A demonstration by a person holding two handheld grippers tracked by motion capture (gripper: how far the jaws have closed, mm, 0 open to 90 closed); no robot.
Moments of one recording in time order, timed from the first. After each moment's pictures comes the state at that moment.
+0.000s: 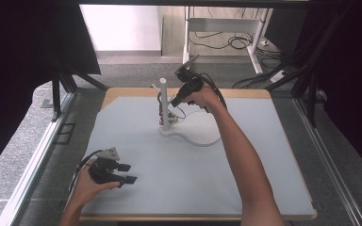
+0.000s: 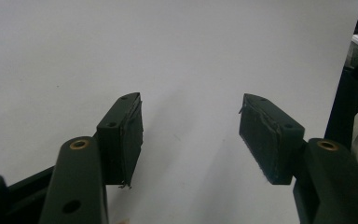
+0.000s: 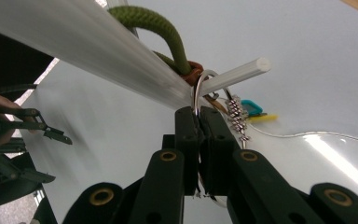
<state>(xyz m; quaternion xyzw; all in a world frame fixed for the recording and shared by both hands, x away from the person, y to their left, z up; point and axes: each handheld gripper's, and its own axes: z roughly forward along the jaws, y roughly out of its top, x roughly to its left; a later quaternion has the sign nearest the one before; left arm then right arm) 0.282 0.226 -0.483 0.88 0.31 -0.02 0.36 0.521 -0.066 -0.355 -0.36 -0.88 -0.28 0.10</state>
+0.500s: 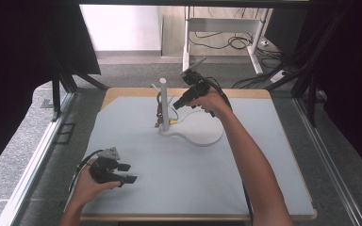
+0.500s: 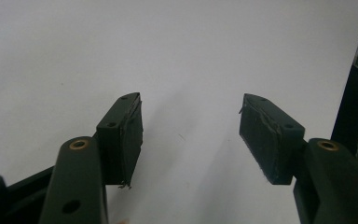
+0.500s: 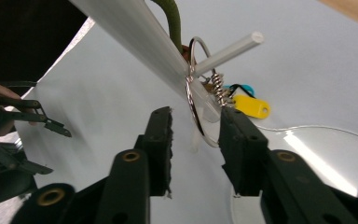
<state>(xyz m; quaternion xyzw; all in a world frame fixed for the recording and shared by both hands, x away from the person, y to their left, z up) 0.283 0.226 -0.483 0.88 0.32 -0.01 0.36 0.503 -0.088 -0.352 -0.36 -0.88 -0.31 0.07</state>
